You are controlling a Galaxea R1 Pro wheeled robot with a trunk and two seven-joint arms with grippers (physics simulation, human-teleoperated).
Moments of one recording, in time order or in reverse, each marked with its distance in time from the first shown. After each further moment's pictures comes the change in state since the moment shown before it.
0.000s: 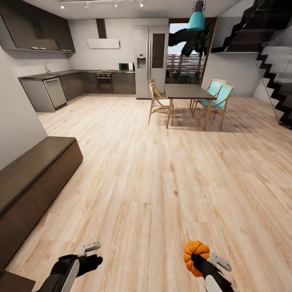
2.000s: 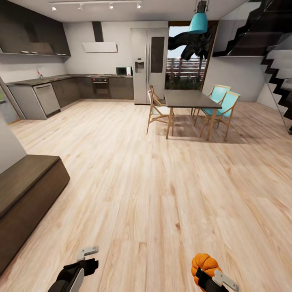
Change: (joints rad) left arm 0.000 0.001 -0.076 0.117 0.004 -0.214 0.184; right arm 0.016 0.006 0.108 0.223 0.035 -0.309 -0.005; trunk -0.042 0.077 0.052
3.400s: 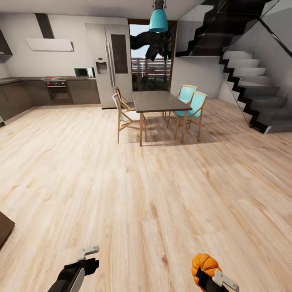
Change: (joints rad) left arm 0.000 -0.003 -0.003 -0.005 0.001 0.001 0.001; right arm 0.000 0.000 -0.001 0.000 0.003 0.004 -0.003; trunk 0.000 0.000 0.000
